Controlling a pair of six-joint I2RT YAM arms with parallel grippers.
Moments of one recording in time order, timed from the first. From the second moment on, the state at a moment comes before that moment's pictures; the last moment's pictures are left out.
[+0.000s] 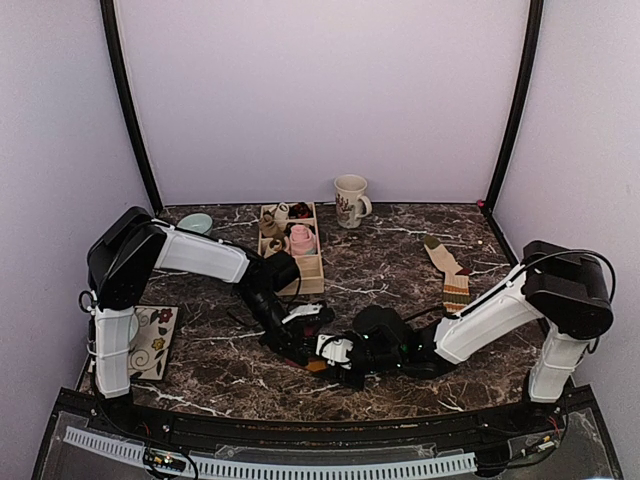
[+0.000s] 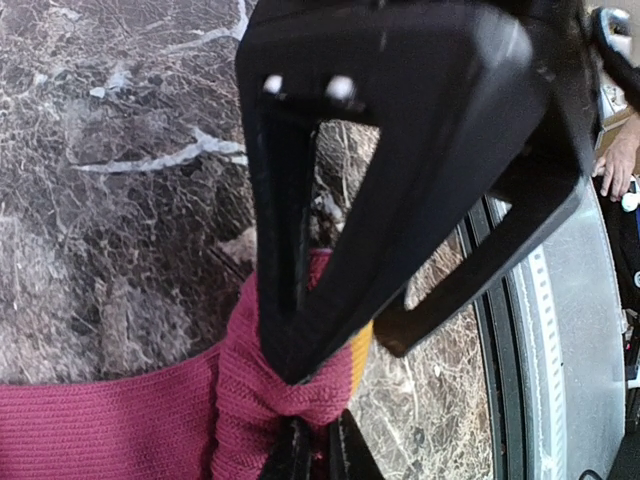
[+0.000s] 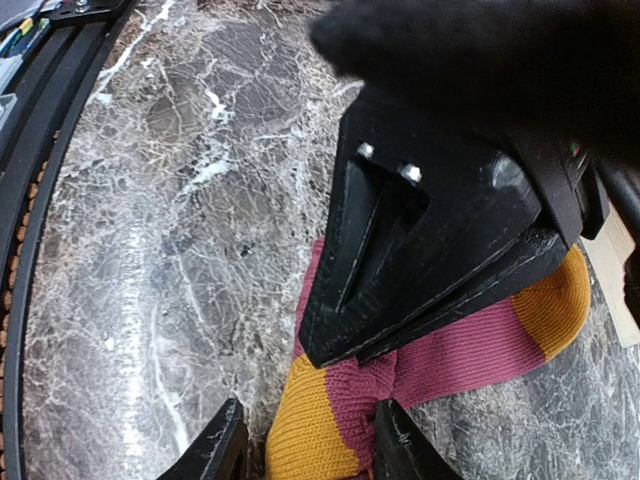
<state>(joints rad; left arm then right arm) -0.77 2.08 1.31 -0.78 0.86 0.76 1.19 1.78 0.70 0.46 -0.12 -0.31</state>
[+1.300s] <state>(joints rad) -0.67 1.66 0.96 -0.65 0.60 0.70 1.15 1.86 0.81 0.35 -0.24 -0.09</state>
